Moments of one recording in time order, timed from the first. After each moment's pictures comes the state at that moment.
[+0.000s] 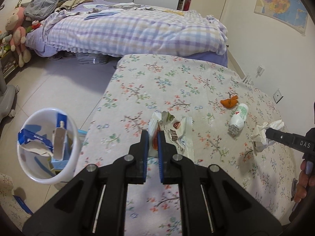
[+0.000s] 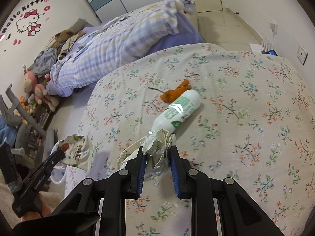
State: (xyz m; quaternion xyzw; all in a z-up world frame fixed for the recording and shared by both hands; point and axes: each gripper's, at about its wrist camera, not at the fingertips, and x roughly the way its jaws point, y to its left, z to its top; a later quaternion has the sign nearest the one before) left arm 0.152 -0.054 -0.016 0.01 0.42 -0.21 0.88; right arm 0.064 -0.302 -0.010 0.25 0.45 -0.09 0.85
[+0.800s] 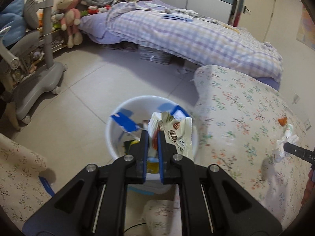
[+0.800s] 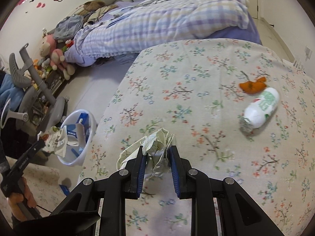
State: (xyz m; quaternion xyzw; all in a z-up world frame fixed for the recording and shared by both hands) left arm 0.172 0.133 -0.031 -0.03 0.41 -0.05 0.91; right arm 0.125 -0.164 -0.028 0.17 0.48 0.00 0.86
